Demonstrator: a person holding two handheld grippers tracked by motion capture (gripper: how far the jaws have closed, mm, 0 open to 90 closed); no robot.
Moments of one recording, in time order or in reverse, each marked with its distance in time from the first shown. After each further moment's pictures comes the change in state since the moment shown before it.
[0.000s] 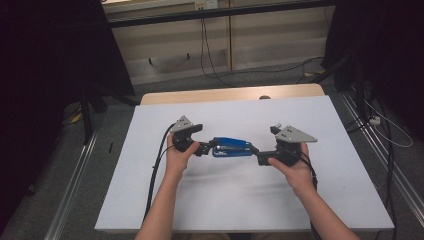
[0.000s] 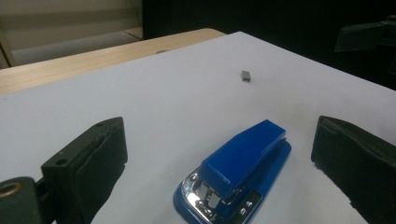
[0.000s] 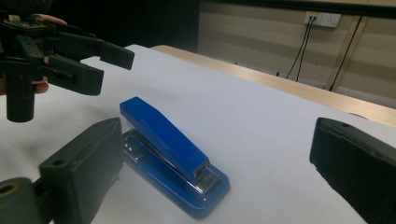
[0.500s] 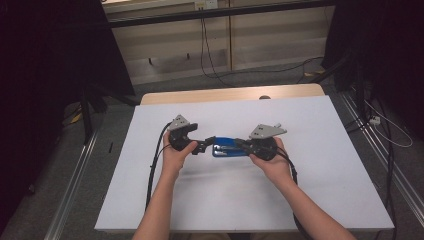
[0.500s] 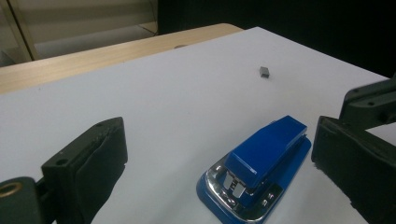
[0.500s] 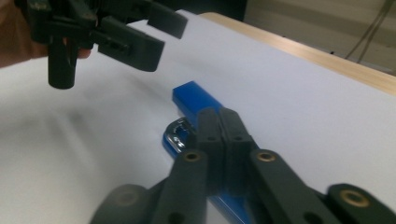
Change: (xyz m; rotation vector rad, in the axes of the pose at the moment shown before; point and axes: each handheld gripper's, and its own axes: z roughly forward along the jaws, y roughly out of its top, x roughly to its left) left arm 0.008 0.001 -0.007 0.021 0.065 -0.013; right arm 0.028 0.008 0.050 0.146 0.185 -0.082
